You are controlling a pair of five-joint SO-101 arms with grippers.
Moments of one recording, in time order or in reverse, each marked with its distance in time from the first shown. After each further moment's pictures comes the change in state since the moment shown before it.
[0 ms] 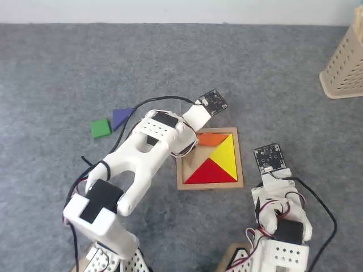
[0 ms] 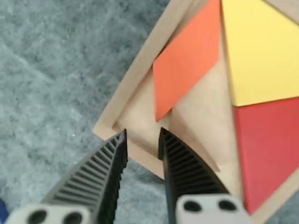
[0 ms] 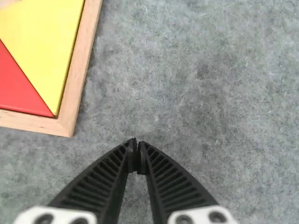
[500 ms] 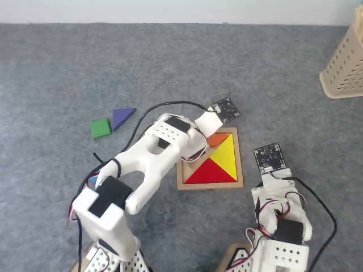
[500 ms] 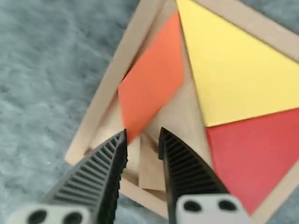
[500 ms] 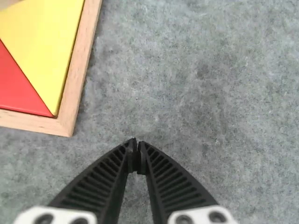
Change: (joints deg) left arm 4.3 4.0 -1.5 -2.5 0.4; right arm 0.0 0.0 0.0 0.0 0.0
